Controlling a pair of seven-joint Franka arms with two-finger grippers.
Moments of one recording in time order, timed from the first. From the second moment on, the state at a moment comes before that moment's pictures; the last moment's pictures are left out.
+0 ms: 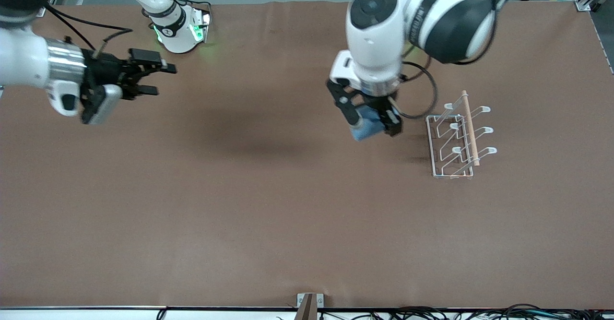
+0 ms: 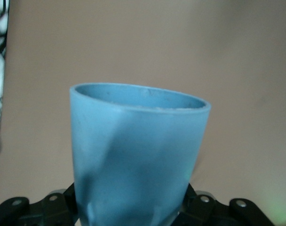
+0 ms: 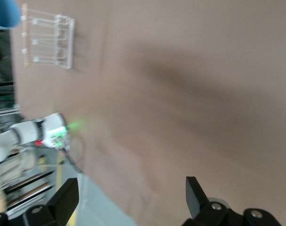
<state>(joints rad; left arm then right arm) -0.11 0.40 -0.65 -1.39 0.52 1.54 0.43 0.00 -0.05 0.04 -1.76 0.56 1.47 -0.28</state>
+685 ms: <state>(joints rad) -0.04 0.44 -0.63 -1.67 1.04 1.52 0.65 -0.07 -0.08 0.04 -1.58 0.27 1.48 -0.24</state>
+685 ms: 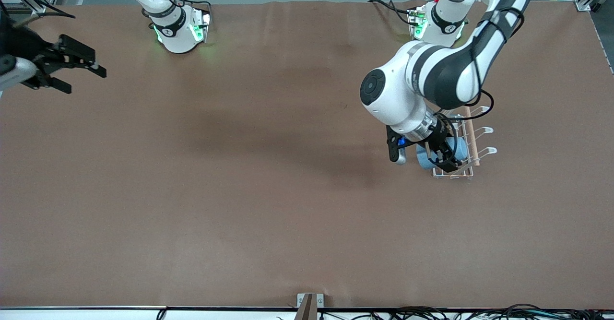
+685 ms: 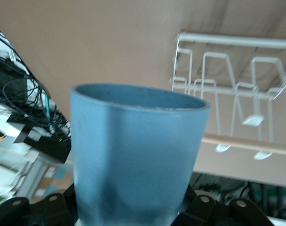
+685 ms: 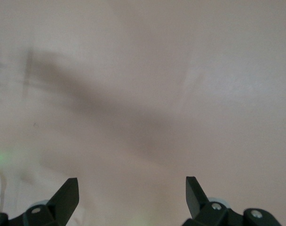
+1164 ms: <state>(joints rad) -0.03 0.47 -0.63 -1.71 1.17 1.38 0.65 -0.06 -0.03 0.06 -1.49 0.17 1.48 -0.24</state>
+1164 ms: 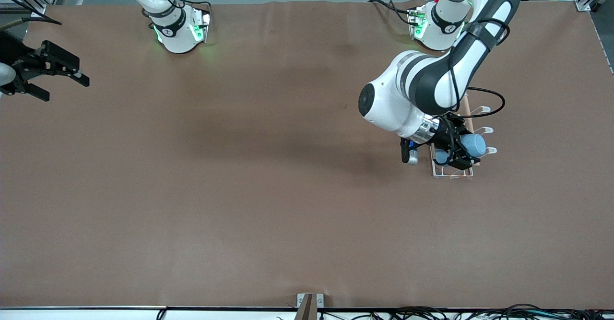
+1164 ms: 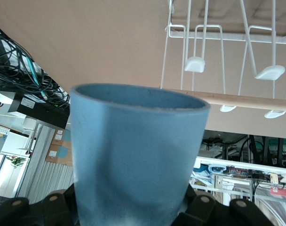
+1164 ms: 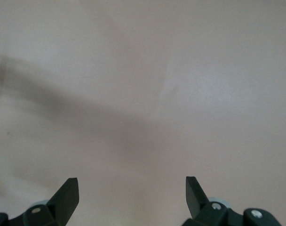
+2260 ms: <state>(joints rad) -0.06 0.62 -0.63 -1.77 1.31 1.15 0.44 0.00 -0.08 0.07 -1.55 0.08 1.56 0.05</state>
